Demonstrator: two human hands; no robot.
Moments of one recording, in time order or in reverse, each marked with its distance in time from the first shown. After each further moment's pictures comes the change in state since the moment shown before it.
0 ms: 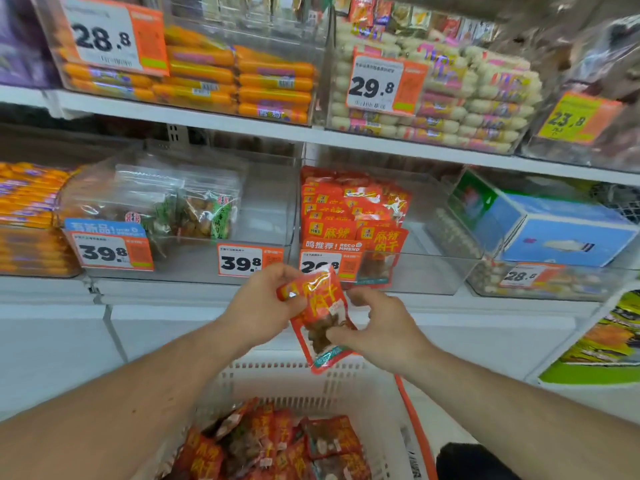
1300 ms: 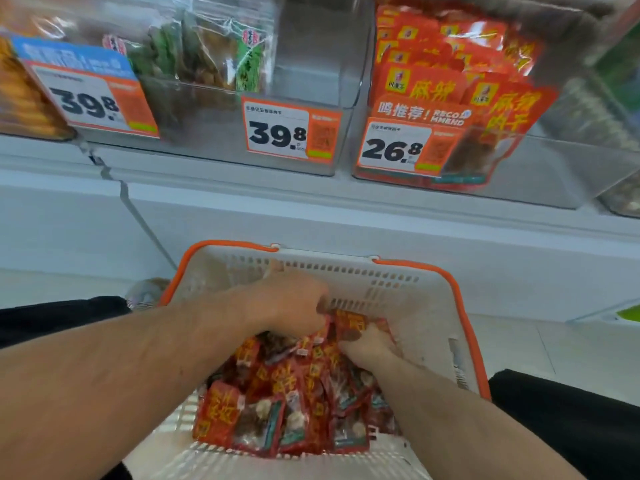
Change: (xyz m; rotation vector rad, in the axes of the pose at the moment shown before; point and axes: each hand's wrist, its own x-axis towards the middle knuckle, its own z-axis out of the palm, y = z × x) left_hand -0.004 -0.122 0.031 0.965 -0.654 -0.024; right_hand 0.008 0.169 0.241 -0.243 -0.460 0.649
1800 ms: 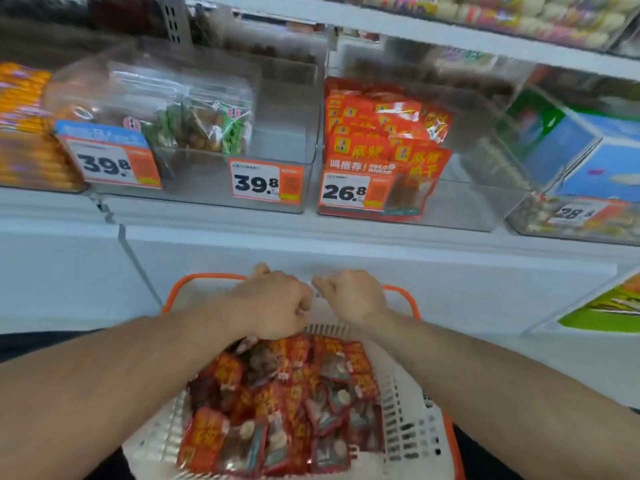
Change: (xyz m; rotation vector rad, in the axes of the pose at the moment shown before) left_hand -0.029 0.019 -0.035 0.129 0.209 0.082; right_hand -0.094 -0.061 -0.135 -0.259 0.421 -0.677
